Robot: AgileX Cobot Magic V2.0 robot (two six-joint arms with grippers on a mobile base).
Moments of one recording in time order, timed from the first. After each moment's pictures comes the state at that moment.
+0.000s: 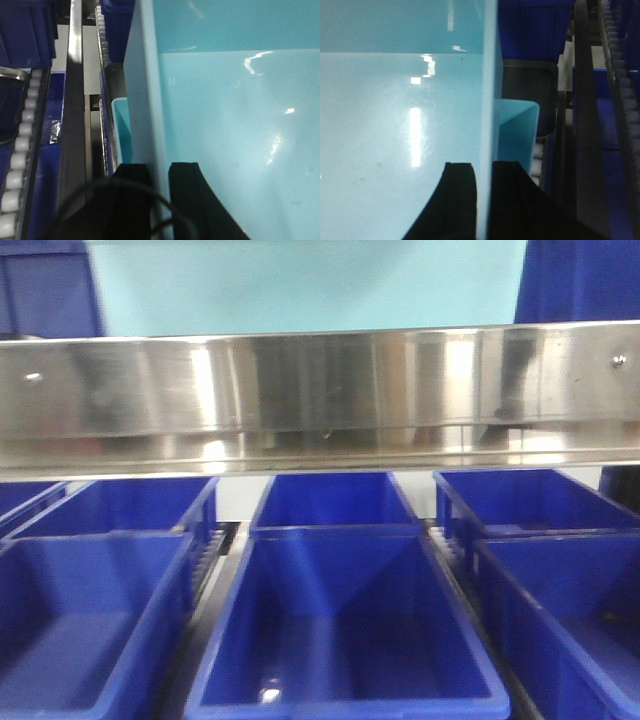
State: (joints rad) left arm -0.44 1.41 -1.80 0.09 0.95 -0.25; right arm 0.38 1.51 -1.94 0.04 1.03 0.17
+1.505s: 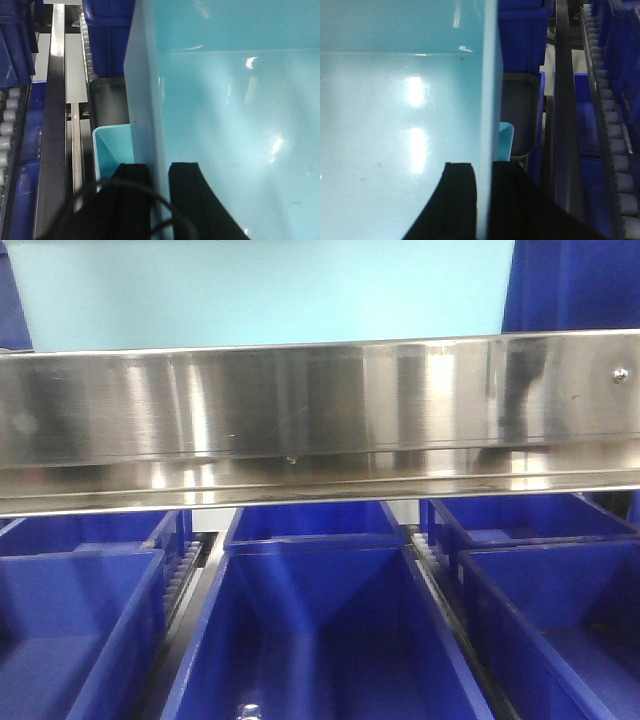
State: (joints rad) left arm -0.44 1.41 -1.80 0.09 0.95 -0.25; right arm 0.38 1.51 -1.94 0.04 1.03 0.17
